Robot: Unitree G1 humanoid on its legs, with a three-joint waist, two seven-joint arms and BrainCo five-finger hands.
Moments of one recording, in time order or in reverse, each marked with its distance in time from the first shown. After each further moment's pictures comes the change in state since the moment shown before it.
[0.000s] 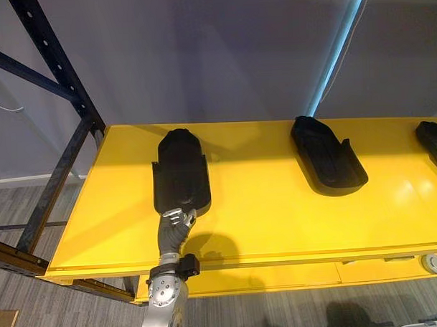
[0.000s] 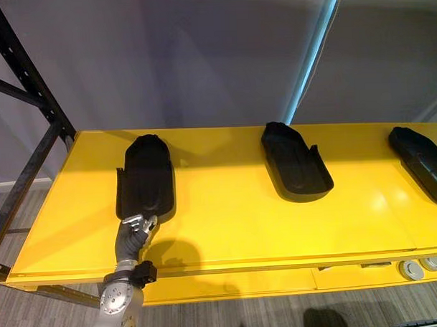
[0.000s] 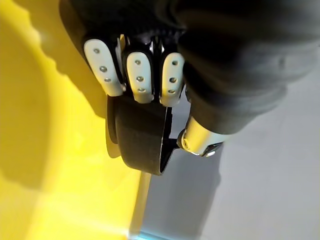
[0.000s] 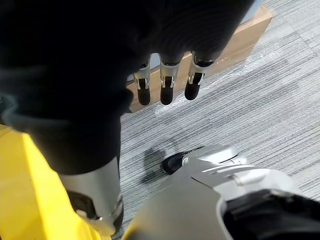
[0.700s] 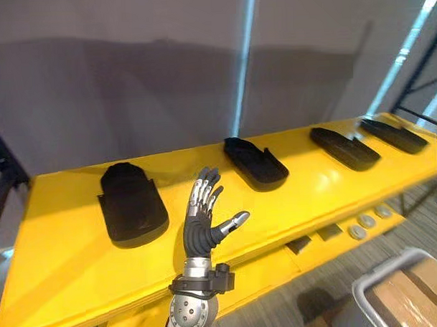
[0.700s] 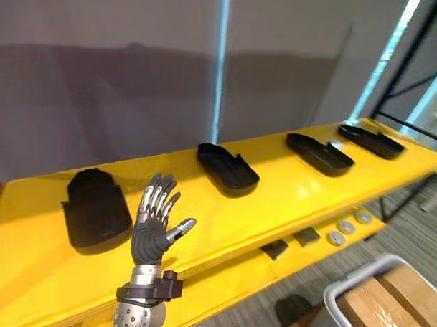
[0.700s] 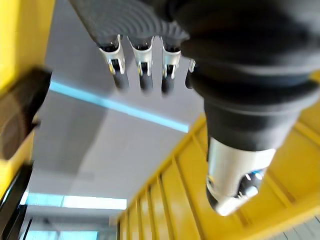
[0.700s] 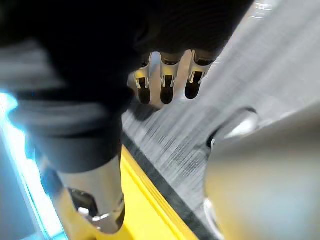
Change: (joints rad) left arm 0.100 -0.032 -0.401 -0.351 0.111 -0.118 0.042; right arm -0.012 0.044 0.124 -0.177 0.134 -0.021 -0.009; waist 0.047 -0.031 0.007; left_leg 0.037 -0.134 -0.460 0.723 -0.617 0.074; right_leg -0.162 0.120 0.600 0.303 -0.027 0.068
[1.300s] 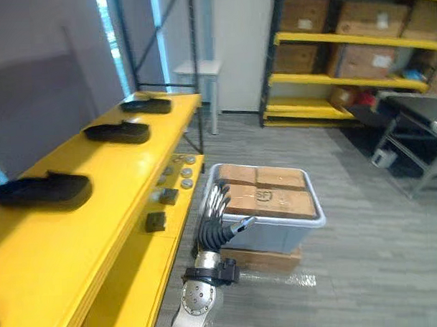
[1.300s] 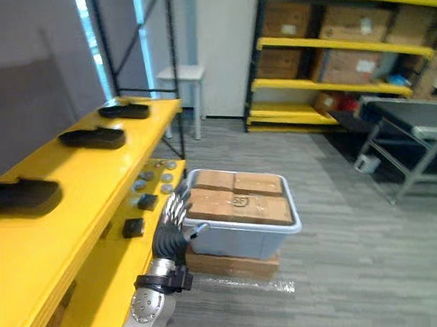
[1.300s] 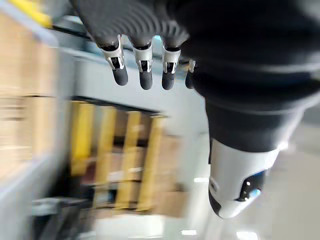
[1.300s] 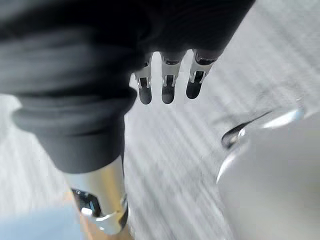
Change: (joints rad) left arm -0.085 -0.015 0.150 0.470 -0.057 0.062 -0.071; right arm 0.035 -0.014 -0.227 0.200 -0.054 0.019 -0.005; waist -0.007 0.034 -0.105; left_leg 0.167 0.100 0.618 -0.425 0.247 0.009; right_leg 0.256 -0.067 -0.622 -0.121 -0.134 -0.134
